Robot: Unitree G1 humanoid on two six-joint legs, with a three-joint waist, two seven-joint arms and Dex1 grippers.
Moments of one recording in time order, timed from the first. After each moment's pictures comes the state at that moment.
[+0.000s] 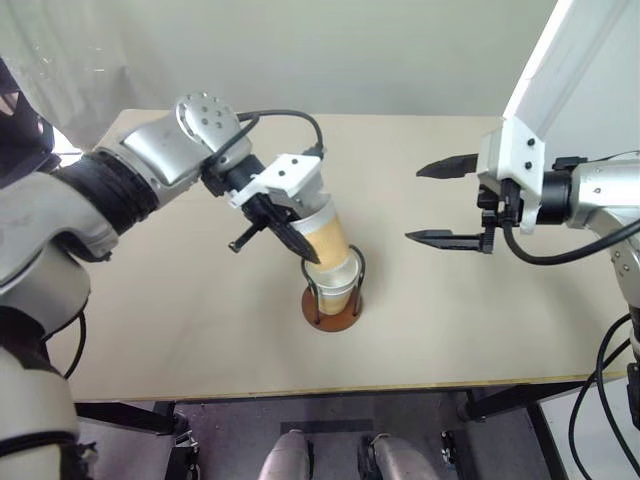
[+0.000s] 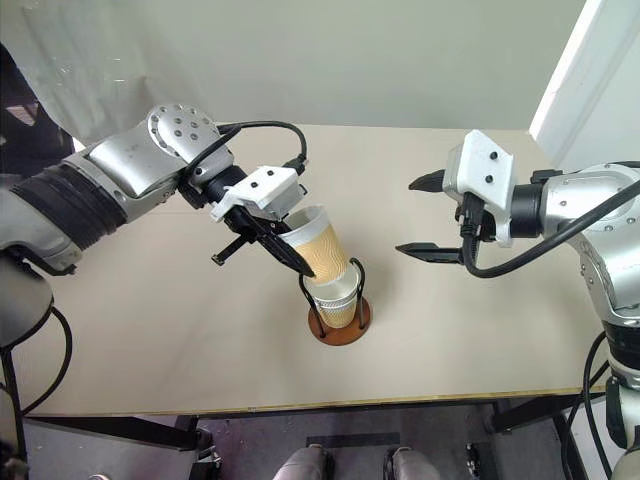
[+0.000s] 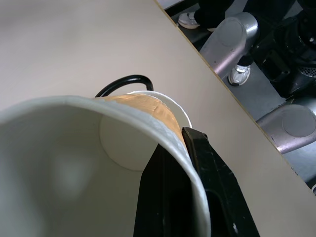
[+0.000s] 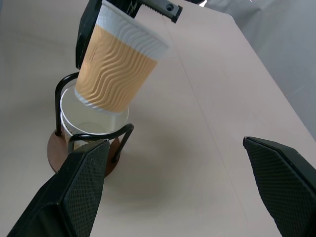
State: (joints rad) left arm -1.67 0.94 -1.39 0.51 -0.90 -0.12 -1.58; right arm -0.83 -0.91 0.06 -0.36 0.40 0.68 1.11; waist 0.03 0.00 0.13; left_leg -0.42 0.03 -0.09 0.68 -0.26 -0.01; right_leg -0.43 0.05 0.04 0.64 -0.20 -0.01
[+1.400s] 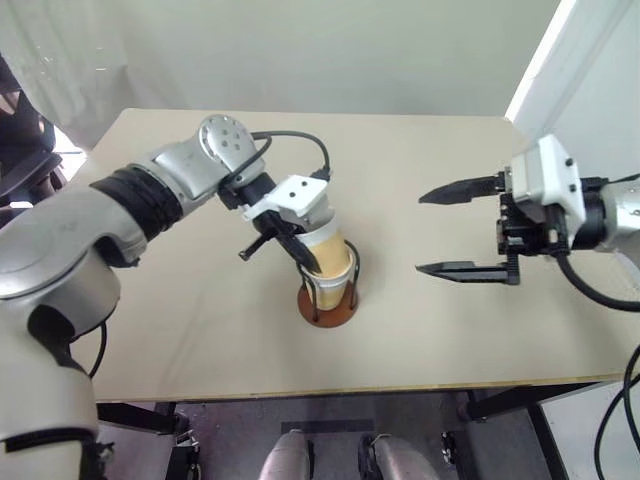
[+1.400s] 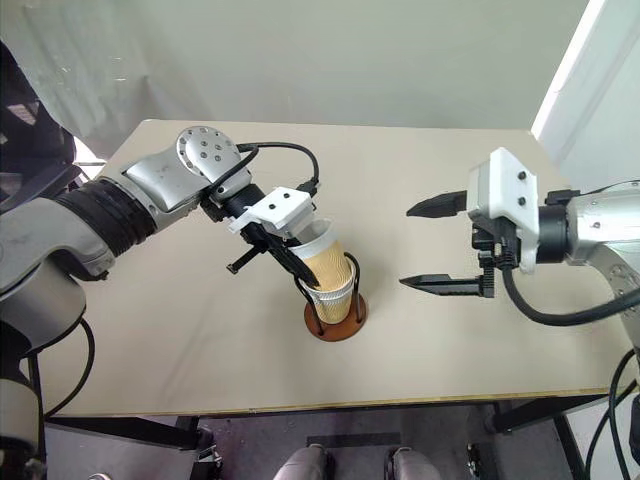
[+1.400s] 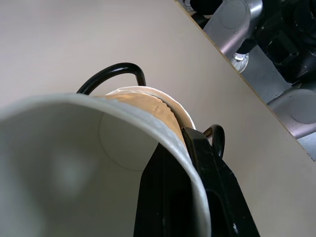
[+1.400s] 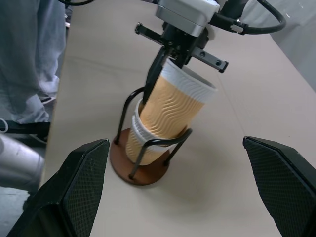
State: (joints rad) left arm -1.62 0.85 -1.41 0.63 -0.84 -0.21 -1.58; right arm -0.70 -1.01 -0.09 -0.48 0.64 0.72 1.18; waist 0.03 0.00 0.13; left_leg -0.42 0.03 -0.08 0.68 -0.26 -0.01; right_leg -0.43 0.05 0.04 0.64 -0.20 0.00
